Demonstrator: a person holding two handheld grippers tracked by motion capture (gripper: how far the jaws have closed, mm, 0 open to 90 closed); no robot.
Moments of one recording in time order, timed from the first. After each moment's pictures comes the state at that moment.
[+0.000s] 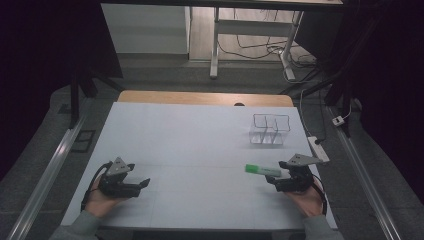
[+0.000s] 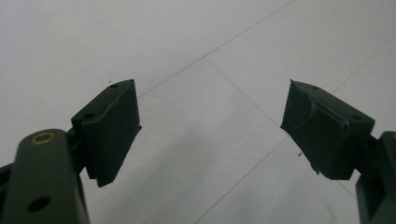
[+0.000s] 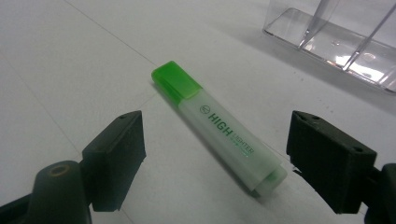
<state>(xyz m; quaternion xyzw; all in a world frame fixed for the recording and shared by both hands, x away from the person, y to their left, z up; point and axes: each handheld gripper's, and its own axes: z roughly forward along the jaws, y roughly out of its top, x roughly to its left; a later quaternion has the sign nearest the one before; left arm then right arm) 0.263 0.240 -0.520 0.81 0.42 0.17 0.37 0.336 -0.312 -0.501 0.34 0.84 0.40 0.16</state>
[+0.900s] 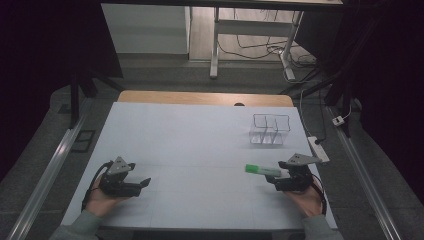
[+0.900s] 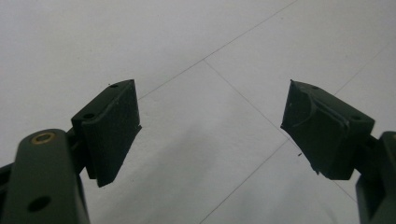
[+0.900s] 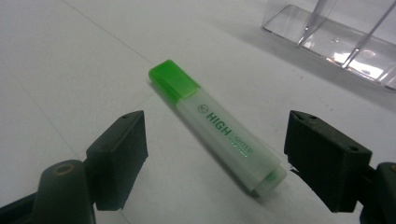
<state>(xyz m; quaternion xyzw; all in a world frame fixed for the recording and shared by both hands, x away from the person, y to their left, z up) 0.265 0.239 -0.520 0.81 0.42 0.17 0.37 0.337 -0.310 -0.502 0.34 0.84 0.39 0.16</state>
